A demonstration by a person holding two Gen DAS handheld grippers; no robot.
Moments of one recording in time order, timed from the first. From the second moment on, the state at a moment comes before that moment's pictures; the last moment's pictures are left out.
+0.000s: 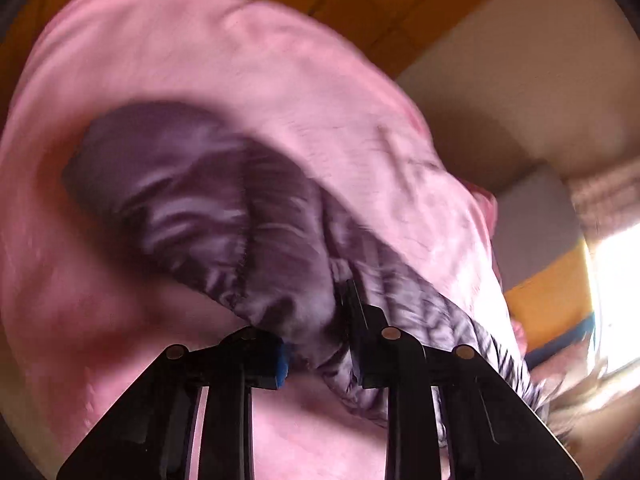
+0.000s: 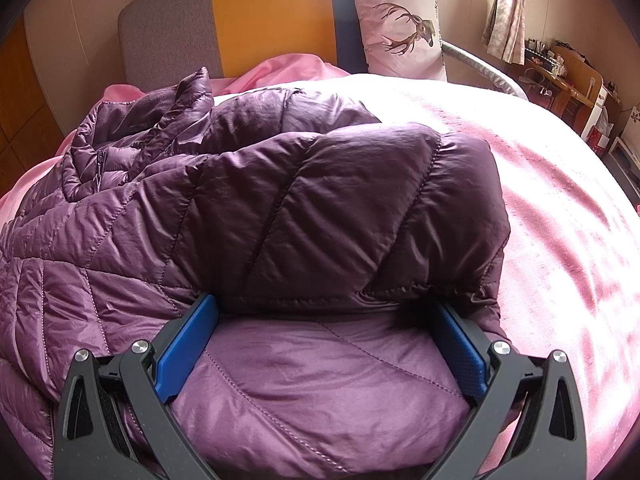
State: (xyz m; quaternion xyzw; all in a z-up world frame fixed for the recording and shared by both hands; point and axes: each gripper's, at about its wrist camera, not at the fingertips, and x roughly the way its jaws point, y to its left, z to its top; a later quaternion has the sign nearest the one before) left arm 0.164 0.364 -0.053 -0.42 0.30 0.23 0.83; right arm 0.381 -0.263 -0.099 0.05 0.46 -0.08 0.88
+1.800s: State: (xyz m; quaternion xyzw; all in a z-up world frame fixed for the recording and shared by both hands) left arm 0.236 0.090 -0.073 -0.13 0.40 0.03 0.91; right arm 0.377 -0.244 -0.067 0.06 0.44 -0.06 0.89
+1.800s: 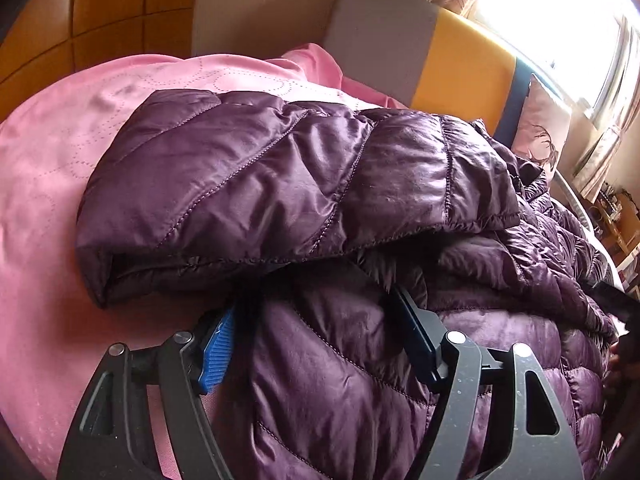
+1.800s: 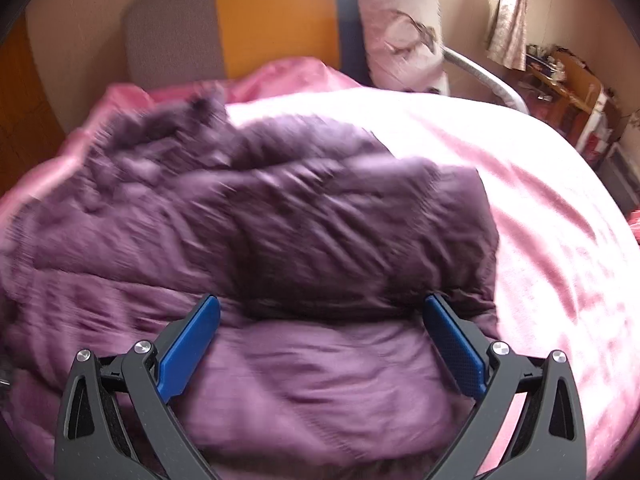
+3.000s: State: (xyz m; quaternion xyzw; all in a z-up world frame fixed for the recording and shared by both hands) left arm 0.234 0.117 -0.066 -0.21 0.38 0.05 0.90; right arm 0.375 -0.094 0.029 0.12 0.36 0.16 0.91
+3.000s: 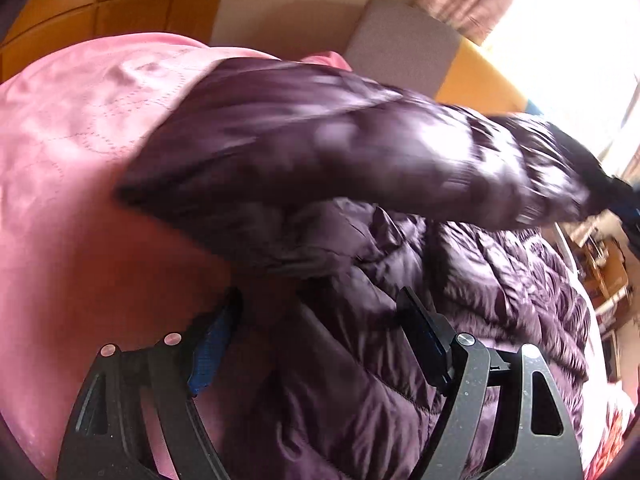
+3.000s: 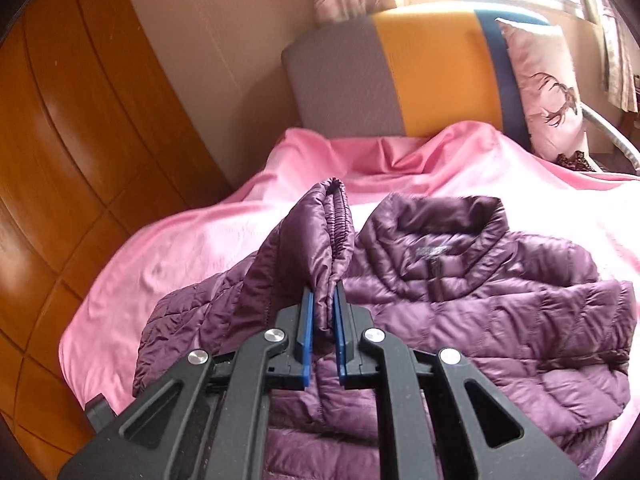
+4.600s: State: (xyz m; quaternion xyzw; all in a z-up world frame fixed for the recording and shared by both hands) left arm 0.223 0.066 0.005 0.00 0.32 0.05 0.94; right arm 0.297 -0.287 -0.020 0.14 0.36 -0.04 0.92
